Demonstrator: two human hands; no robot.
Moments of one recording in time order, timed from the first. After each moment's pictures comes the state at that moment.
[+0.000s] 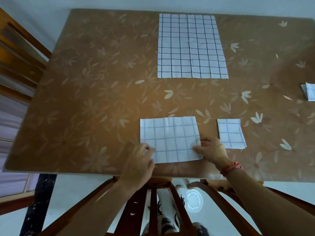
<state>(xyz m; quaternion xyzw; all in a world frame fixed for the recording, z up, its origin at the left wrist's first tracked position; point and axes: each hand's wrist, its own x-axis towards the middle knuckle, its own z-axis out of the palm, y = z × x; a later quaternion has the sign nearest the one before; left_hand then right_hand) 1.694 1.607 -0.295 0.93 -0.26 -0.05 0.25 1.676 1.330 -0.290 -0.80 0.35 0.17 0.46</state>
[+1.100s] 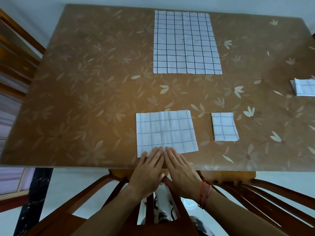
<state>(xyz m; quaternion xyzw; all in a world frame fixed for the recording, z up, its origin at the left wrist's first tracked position) 1.645 1.592 -0.327 0.91 -0.39 -0.13 0.07 1.595 1.422 -0.310 -0.98 -0.12 0.13 0.09</state>
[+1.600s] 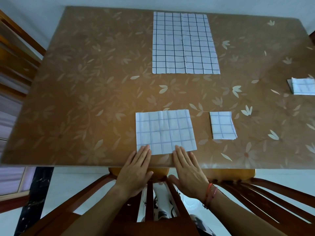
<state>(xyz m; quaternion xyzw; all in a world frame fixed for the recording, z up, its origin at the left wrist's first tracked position) 1.651 1.629 -0.328 0.92 -0.36 -0.13 0.03 1.583 1.407 -0.305 -0.98 -0.04 0.19 0.05</state>
